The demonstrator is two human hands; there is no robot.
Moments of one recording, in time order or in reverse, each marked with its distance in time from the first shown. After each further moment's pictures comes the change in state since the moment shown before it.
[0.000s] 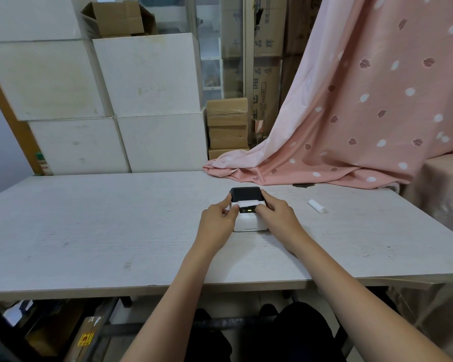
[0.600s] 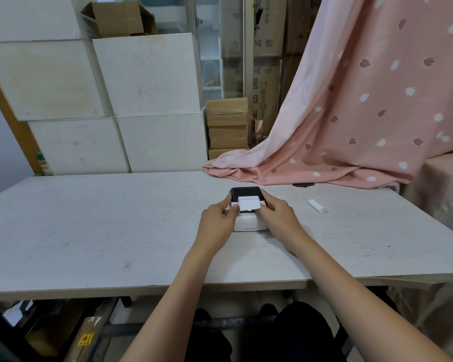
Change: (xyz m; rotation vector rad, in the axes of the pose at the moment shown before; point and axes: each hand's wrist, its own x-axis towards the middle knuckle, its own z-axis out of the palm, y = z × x) left_hand 0.000 0.001 0.001 -0.020 0.005 -0.009; right_hand -0.002 -0.001 -0.001 0.007 0.010 0.010
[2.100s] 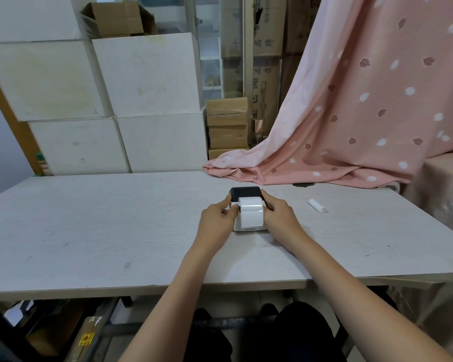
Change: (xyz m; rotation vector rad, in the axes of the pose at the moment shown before) left_hand 0.003 -0.005 0.000 0.000 -0.018 -0.024; right_hand 0.002 0.001 0.000 -0.001 0.002 0.012
